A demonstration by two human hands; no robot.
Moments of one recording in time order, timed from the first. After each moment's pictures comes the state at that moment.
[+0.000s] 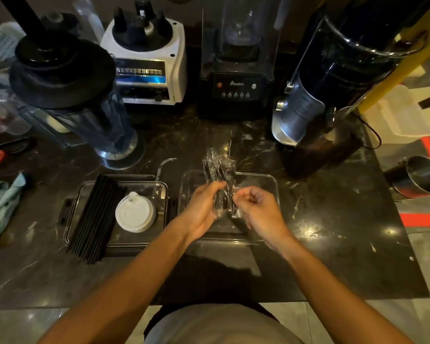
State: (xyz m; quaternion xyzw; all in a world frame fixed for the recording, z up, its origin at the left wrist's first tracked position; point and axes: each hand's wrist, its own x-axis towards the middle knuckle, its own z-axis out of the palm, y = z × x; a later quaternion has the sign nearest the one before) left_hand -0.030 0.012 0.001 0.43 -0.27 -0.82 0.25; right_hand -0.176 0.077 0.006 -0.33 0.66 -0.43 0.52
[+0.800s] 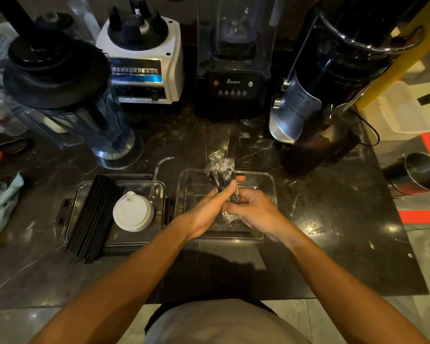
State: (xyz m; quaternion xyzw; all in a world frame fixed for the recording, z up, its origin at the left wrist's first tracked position) left_hand -0.040 0.016 -0.007 0.38 -0.44 -0.80 0.12; right_hand -0.188 0.069 0.019 -0.43 0.61 -0.30 0.59
